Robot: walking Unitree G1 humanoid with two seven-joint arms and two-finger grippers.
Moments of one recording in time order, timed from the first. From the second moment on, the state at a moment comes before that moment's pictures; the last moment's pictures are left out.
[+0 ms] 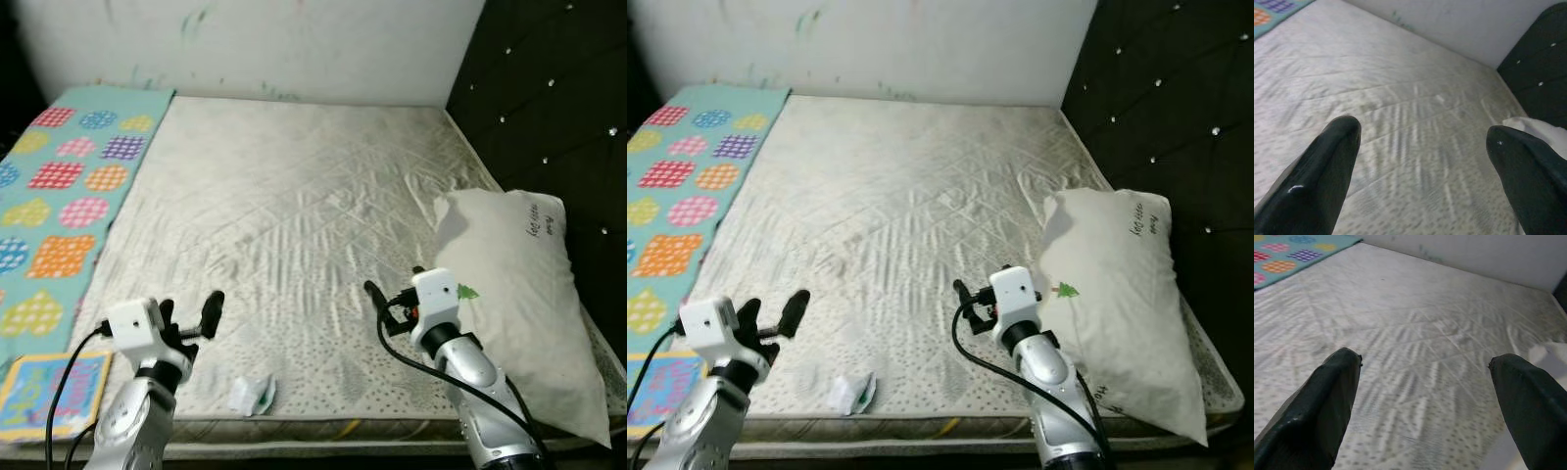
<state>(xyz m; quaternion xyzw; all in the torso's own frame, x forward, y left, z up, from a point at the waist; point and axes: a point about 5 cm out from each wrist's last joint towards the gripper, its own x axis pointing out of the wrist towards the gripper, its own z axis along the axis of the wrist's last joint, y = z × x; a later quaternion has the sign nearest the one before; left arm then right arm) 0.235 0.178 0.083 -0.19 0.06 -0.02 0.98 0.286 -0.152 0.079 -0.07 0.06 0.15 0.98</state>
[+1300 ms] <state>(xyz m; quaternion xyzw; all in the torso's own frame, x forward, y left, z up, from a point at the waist) 0.234 0.168 0.076 -0.21 0.08 -0.03 0.97 0.285 -0.165 0.073 -0.08 0.07 0.13 0.99</state>
